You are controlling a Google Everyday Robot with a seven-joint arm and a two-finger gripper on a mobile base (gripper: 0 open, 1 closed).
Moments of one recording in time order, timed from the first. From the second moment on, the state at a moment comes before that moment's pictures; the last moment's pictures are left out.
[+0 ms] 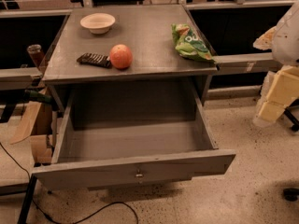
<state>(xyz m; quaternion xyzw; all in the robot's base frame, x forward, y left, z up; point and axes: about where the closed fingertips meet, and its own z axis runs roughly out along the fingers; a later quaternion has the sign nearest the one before) 0.438 -0.216 0.979 -0.60 0.78 -0.04 0.16</state>
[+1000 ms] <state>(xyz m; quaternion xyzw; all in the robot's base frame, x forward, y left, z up) 0.499 -0.199 0.966 -0.51 0.83 0.08 0.22</state>
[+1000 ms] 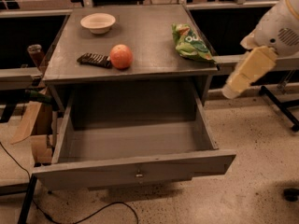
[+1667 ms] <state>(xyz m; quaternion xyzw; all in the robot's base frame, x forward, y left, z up) 0.535 -0.180 0.963 -0.43 0.84 0.19 0.26</state>
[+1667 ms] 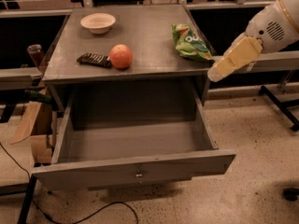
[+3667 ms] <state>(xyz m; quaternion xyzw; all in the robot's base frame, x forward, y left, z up) 0.737 -0.111 0.921 -0.20 0.93 0.03 0.31</state>
